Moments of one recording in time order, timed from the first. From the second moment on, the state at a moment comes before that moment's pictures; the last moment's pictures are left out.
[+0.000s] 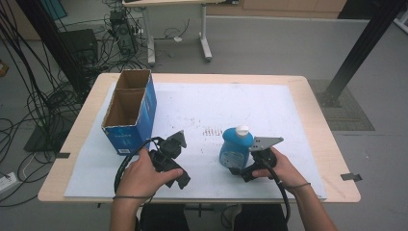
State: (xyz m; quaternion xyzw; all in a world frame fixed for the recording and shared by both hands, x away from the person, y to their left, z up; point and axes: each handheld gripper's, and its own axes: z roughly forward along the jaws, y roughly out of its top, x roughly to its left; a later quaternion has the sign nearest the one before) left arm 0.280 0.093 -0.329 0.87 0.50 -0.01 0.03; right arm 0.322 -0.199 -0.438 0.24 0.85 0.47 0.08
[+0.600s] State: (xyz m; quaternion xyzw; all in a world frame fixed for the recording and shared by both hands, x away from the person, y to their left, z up) left arm 0.279 0.092 -0.328 0.87 0.50 -0.01 0.03; right arm 0.321 -0.198 -0.437 0.23 0.84 0.48 0.08
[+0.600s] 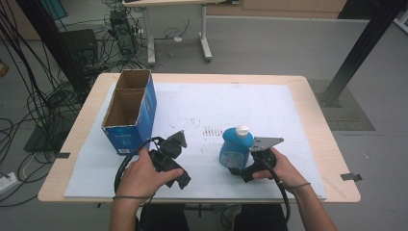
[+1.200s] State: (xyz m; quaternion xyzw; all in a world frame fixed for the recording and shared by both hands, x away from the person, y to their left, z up) left arm 0.279 0.092 -0.328 0.87 0.50 -0.01 0.03; right arm 0.321 -0.198 -0.438 0.23 0.84 0.48 0.09
